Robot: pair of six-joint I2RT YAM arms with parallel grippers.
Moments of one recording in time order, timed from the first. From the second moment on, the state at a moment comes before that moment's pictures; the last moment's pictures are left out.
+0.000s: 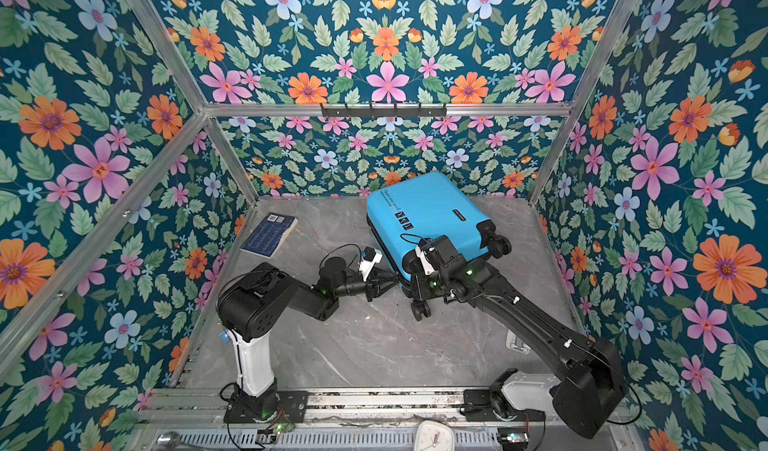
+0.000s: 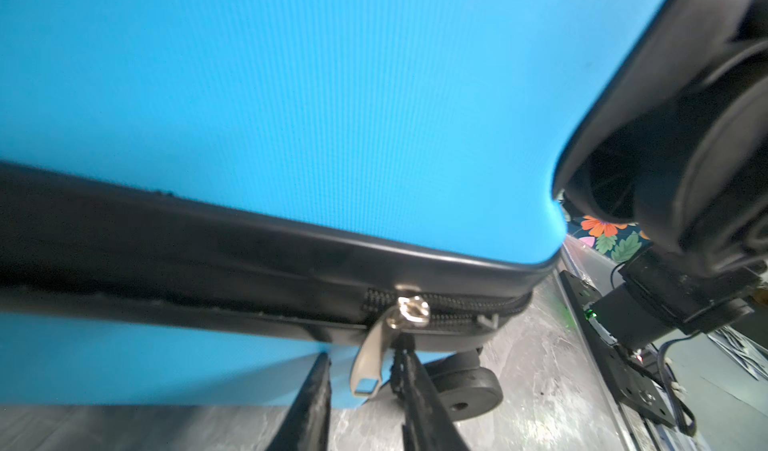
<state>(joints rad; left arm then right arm) -0.60 1.95 0.69 1.10 0.75 -0.29 0.63 1.28 1.09 -0.78 -0.13 0.40</state>
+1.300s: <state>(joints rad) -0.69 1.63 0.68 0.61 0.48 0.03 0.63 1.34 1.26 -0.89 -0.21 0.46</state>
